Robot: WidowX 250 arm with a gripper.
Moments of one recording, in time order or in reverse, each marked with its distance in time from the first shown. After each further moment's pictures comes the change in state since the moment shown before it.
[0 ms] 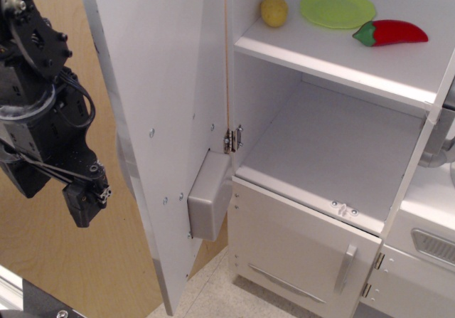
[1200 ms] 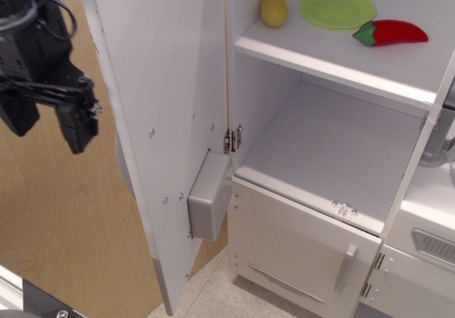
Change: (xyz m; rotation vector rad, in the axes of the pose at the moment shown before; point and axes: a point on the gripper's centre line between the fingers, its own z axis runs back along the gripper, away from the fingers) arm 0.040 0.022 0.024 -0.046 0.003 0.109
